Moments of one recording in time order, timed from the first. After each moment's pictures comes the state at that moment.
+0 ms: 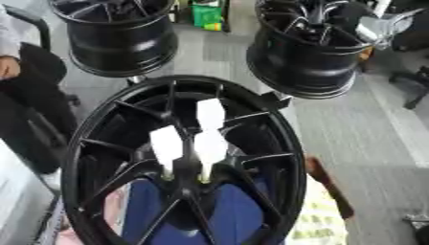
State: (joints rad) left arm -0.32 0.76 0.11 -1.92 0.28 0.08 0.48; right arm -0.72 -1.10 0.28 -1.98 0.17 0.08 0.63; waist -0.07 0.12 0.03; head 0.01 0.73
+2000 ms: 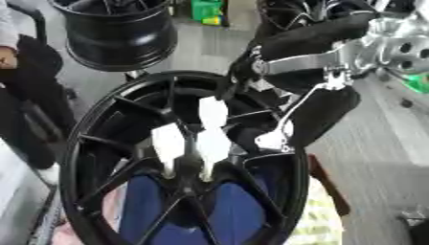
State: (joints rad) left arm -0.32 0.76 0.09 -1.91 0.28 0.08 0.45; right arm -0.99 -0.94 0.65 -1.99 0.13 0.22 0.80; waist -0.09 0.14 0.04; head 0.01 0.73
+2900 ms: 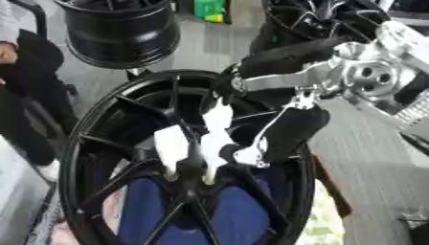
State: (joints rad) left arm -0.32 0.76 0.09 -1.91 0.28 0.08 0.45; right arm -1.00 -0.87 0.69 -1.99 0.16 0.32 0.81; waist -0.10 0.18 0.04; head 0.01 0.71
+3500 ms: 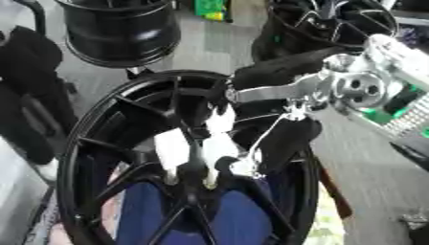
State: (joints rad) left arm -0.33 0.76 0.09 -1.91 0.28 0.08 0.45; right arm -1.00 -0.85 0.70 -1.99 0.18 0.32 0.83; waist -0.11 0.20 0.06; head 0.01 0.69
